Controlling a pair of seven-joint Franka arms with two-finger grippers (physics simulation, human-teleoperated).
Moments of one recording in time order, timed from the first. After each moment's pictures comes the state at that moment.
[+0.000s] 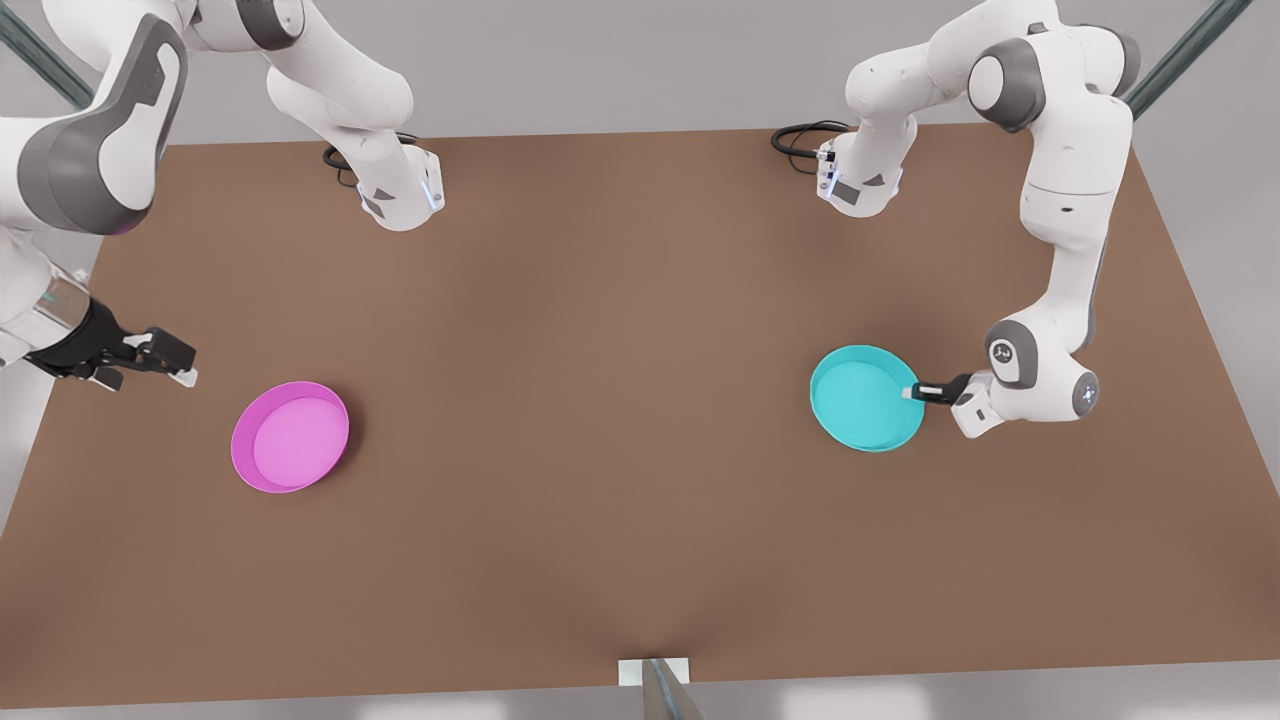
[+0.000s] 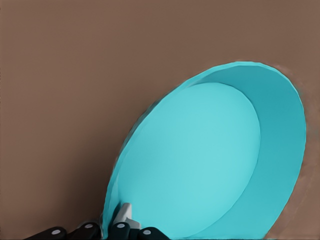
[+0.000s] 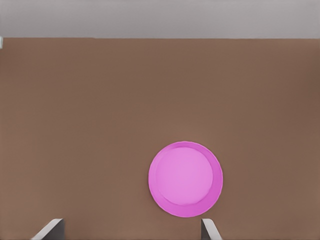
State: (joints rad) left arm 0.26 0.56 -0.10 -1.97 -0.32 2.09 0.51; right arm -0.20 0.23 0.12 -1.25 0.00 1.55 -0.10
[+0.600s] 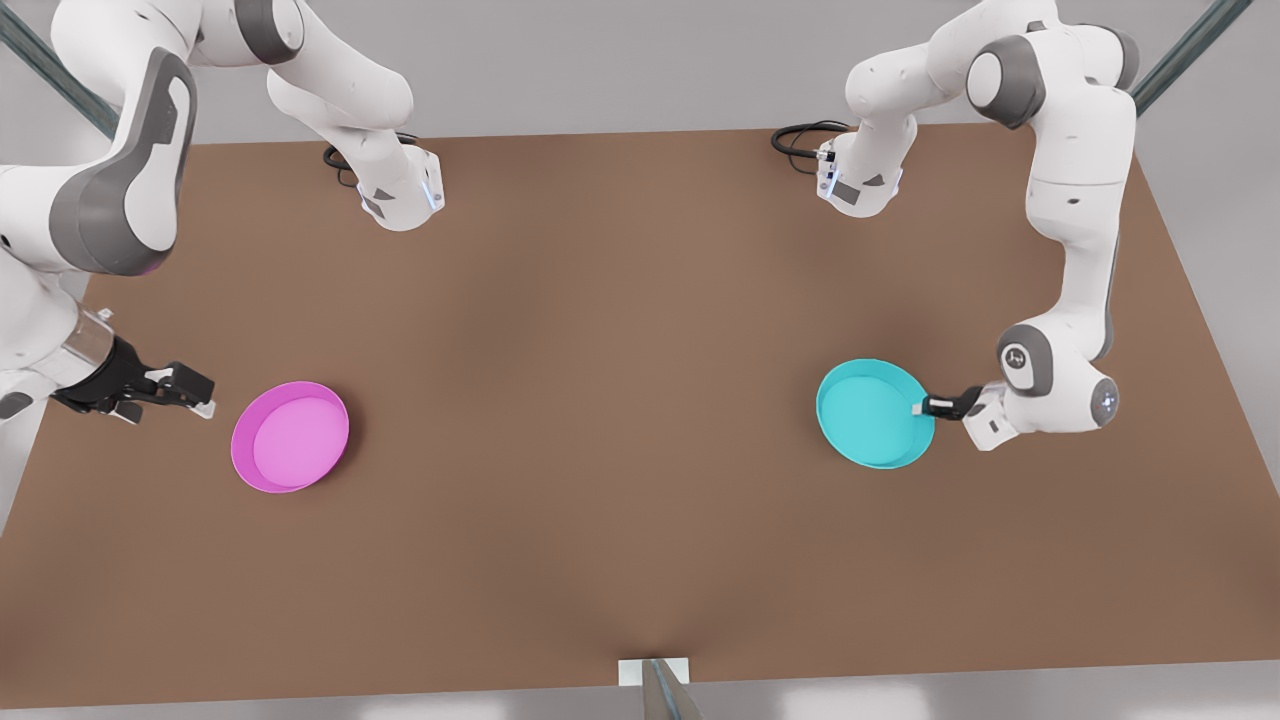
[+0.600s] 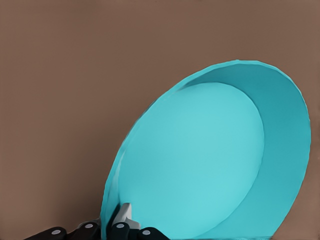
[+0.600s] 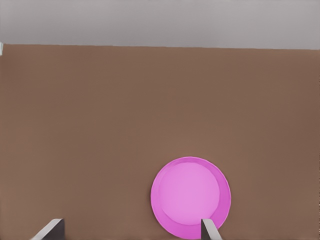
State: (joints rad) left arm 0.26 0.55 -0.13 -1.86 -0.30 2.06 0.50; right arm -0.20 0.27 0.14 -1.26 0.00 1.62 -0.10
